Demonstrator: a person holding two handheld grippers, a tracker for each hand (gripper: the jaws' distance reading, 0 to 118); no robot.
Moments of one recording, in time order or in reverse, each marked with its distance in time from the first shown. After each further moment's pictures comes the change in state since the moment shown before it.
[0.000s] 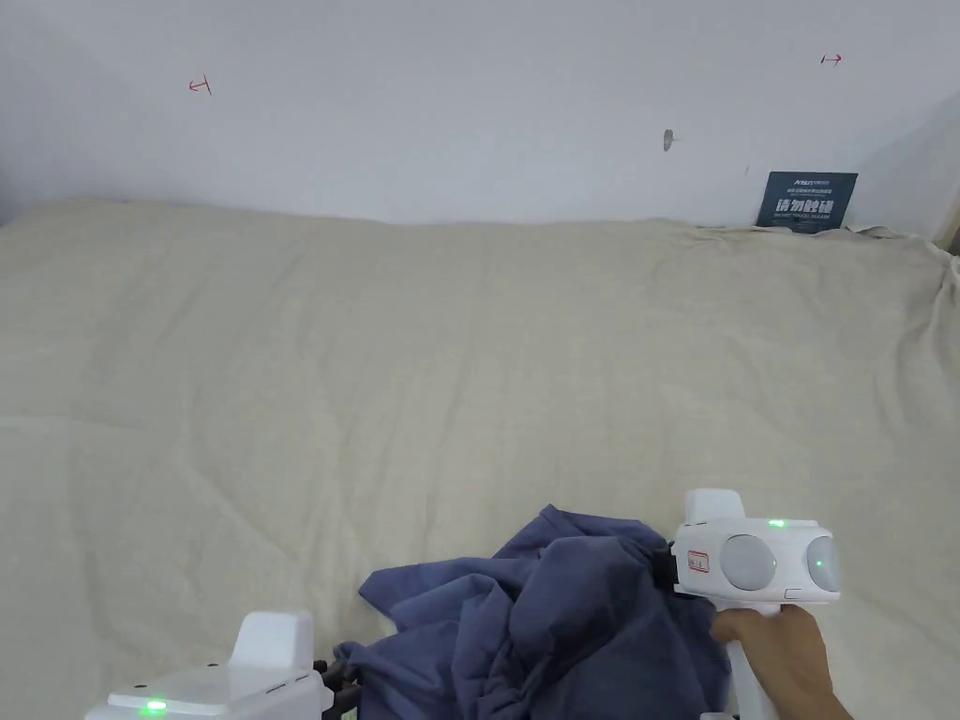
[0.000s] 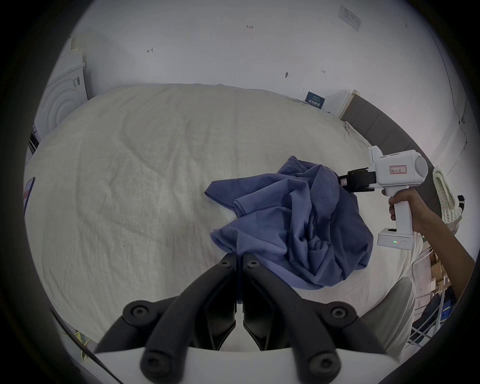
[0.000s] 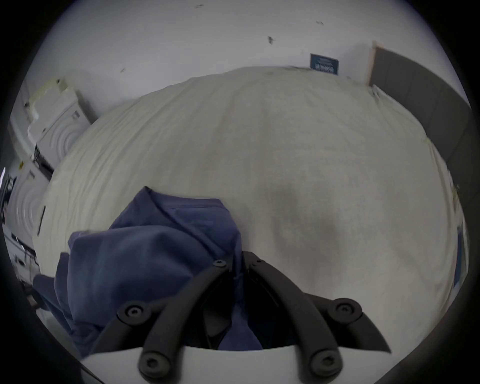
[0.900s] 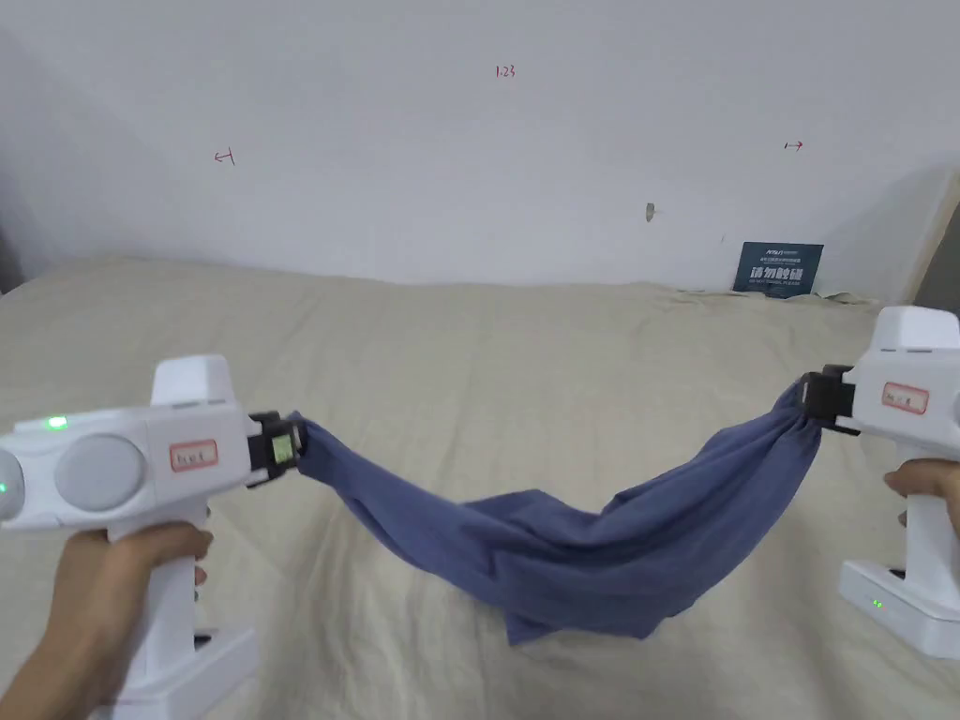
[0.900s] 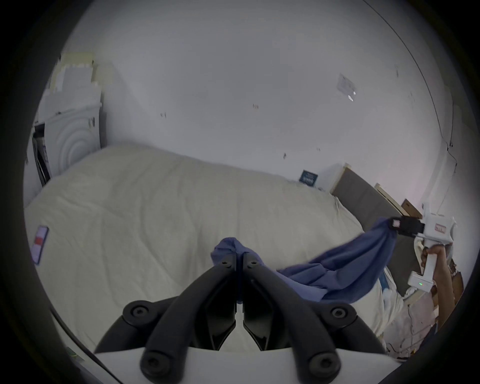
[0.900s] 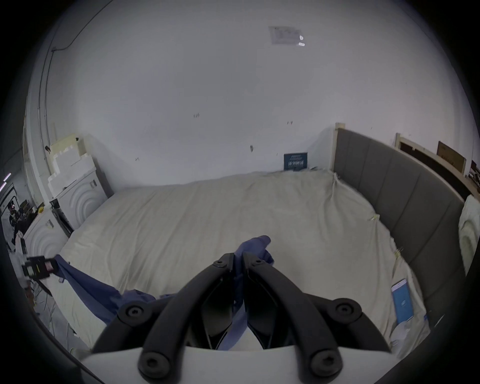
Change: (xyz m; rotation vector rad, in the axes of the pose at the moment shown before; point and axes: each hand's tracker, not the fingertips) left arm -0.031 0.162 0.113 0.394 -0.007 0.066; right arm 0.070 0.096 0.250 0.442 -0.036 -0.094
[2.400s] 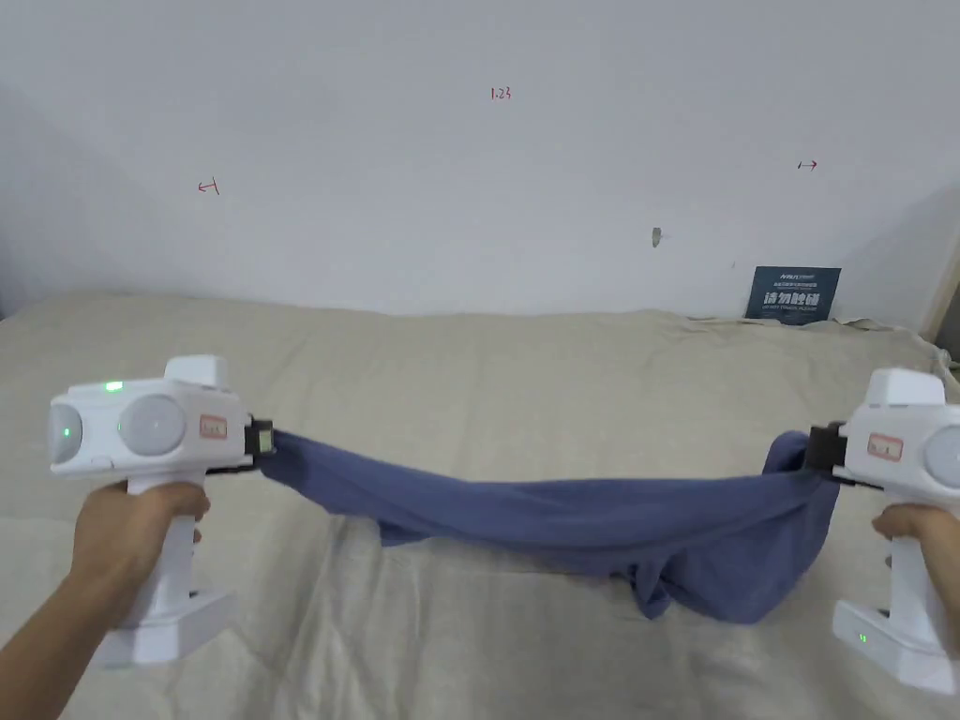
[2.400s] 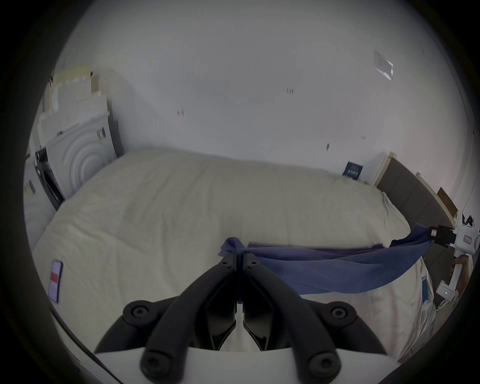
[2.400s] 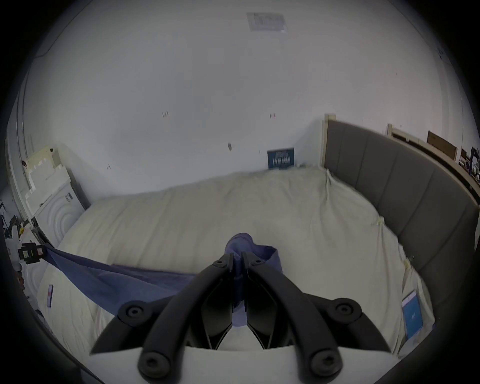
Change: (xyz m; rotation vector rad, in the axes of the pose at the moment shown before) left arm -0.046 0.038 -0.156 -0.141 0.189 -0.051; right arm 0.025 -0.022 -0.135 -0.090 -0.092 -0.081
